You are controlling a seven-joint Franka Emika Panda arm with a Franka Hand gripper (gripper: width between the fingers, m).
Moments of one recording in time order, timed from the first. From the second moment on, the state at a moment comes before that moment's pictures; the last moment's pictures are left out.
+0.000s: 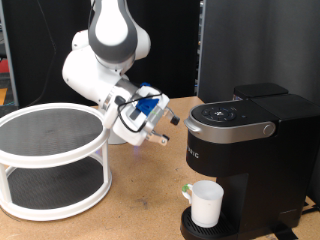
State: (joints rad) arm 0.07 -0.27 -0.22 -2.80 1.61 2.26 -1.60
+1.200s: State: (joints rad) arm 0.07 -0.54 -0.17 -2.74 1.55 2.20 -1.20
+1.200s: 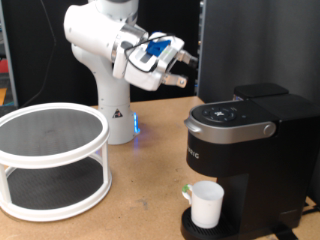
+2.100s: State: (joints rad) arm 0.12 -0.65 -0.14 -2.72 1.89 2.17 -1.00
